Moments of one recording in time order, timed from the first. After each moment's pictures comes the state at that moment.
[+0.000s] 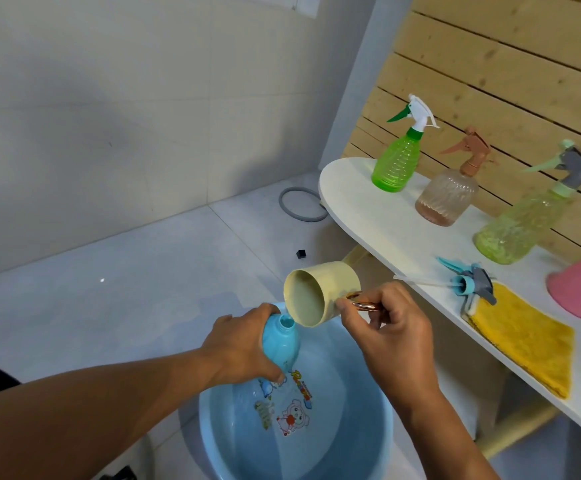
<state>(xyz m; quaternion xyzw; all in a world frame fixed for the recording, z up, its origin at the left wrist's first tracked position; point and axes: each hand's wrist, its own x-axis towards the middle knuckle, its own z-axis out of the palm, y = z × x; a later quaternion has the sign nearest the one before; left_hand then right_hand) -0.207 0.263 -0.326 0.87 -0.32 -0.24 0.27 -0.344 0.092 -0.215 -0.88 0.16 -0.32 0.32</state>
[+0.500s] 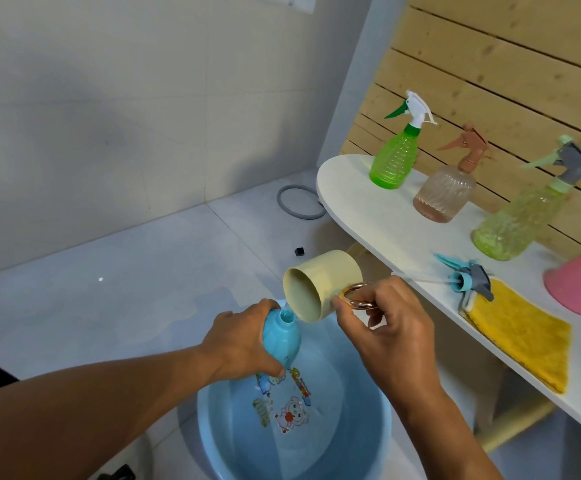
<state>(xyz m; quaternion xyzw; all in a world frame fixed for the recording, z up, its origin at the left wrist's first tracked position) -0.207 0.257 -0.323 0.88 -0.32 -0.23 0.27 -0.345 0.086 -0.217 -0.91 0.10 -0.35 0.19</state>
